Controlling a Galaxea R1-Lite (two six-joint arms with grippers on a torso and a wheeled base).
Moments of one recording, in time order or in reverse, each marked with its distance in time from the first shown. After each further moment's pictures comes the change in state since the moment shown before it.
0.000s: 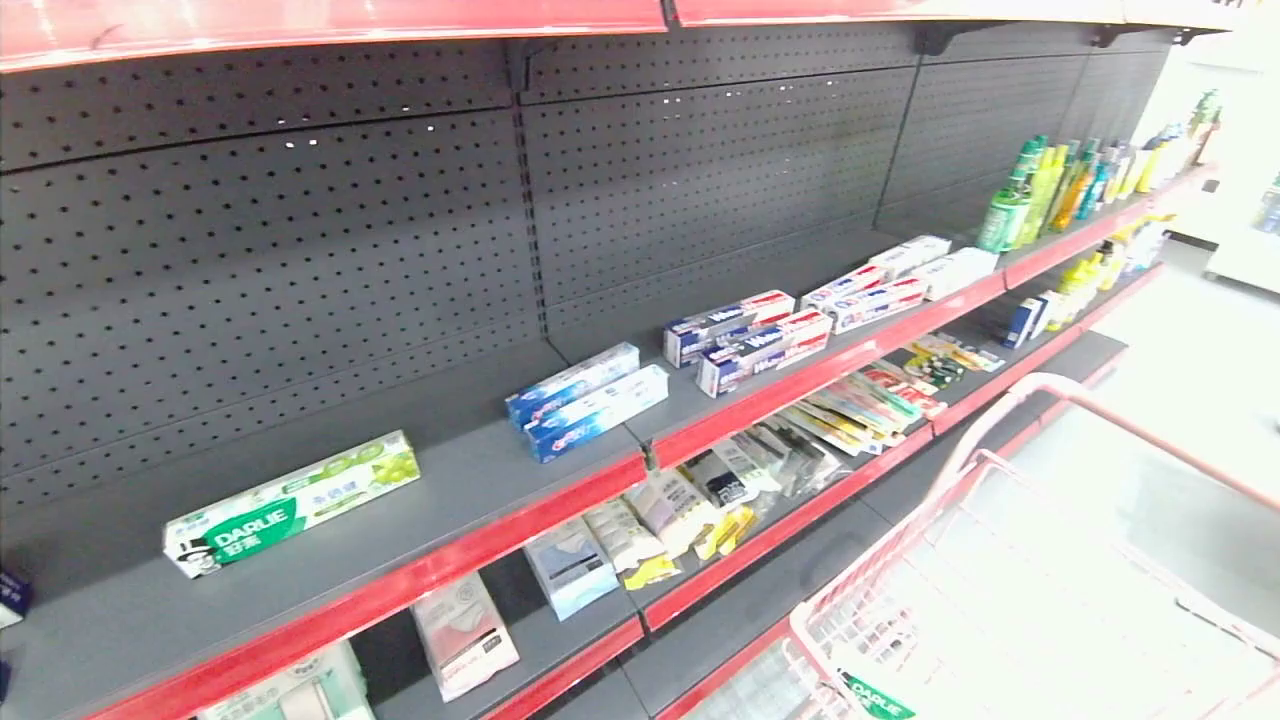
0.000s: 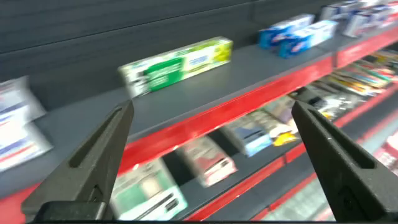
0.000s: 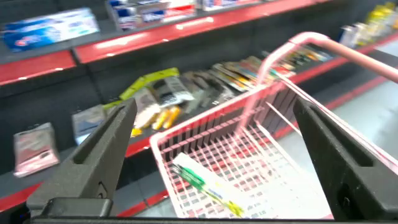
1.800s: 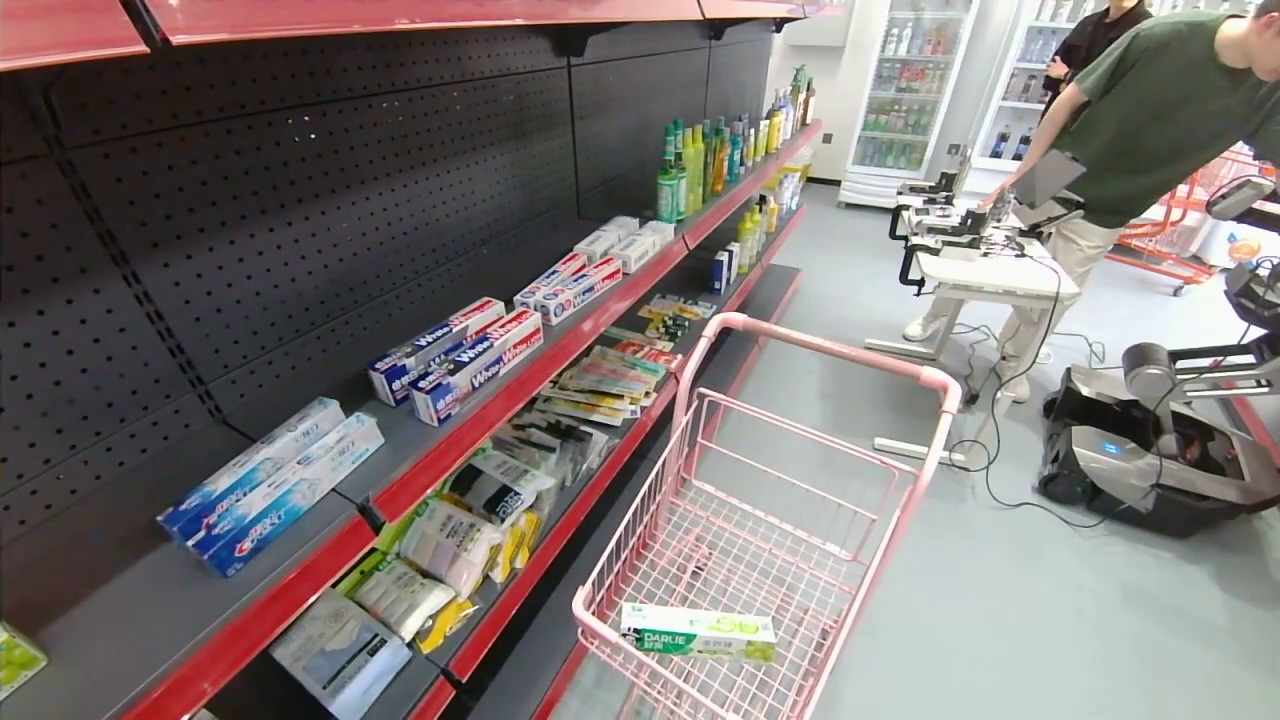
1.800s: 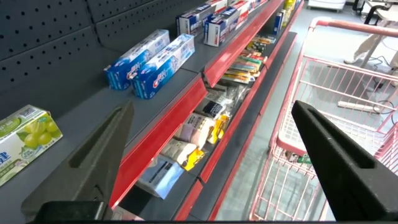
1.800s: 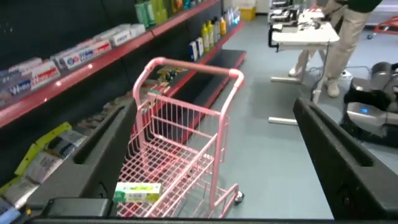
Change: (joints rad) left arm 0.000 0.000 0.000 0.000 0.000 -0.003; right arm 0.000 0.236 -0.343 0.021 -0.088 0.072
